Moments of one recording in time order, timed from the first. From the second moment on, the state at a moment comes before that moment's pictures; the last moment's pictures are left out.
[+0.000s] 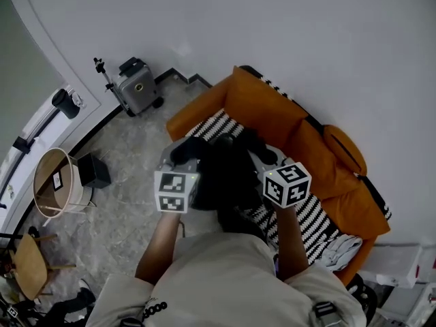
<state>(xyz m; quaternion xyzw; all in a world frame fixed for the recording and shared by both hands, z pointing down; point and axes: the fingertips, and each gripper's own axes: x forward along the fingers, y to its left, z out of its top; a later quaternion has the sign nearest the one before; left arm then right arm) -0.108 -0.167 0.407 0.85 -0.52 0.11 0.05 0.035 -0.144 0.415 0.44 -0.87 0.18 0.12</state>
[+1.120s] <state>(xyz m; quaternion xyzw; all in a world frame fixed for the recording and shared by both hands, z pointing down) -0.080 -0.430 0.505 0.80 -0.55 0.18 0.15 0.065 -0.407 0.502 0.38 -0.87 0.26 0.19</state>
